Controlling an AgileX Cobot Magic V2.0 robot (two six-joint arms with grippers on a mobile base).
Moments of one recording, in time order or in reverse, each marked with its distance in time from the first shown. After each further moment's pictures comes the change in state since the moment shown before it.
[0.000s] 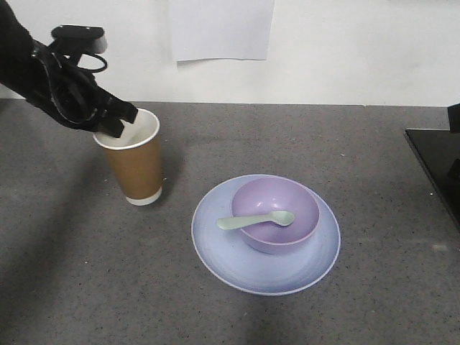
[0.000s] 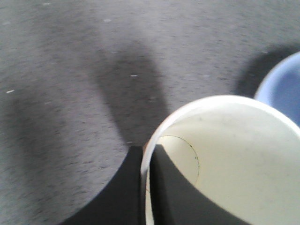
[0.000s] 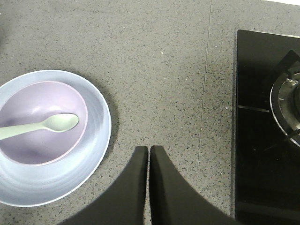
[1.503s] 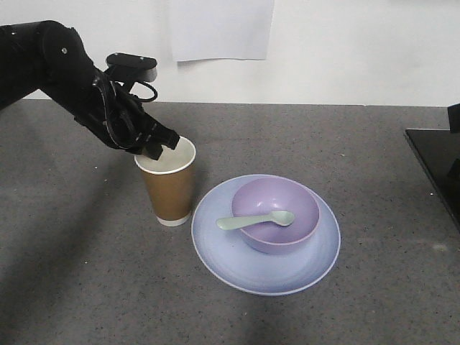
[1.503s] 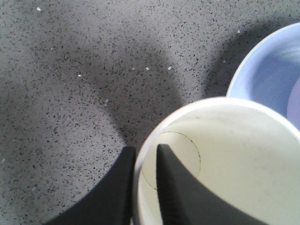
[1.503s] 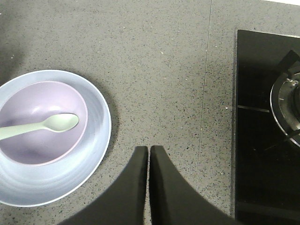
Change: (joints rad) left arm -0.119 0.088 0.000 0.048 -0.039 -0.049; right arm 0.000 0.000 0.000 0.000 0.000 0.000
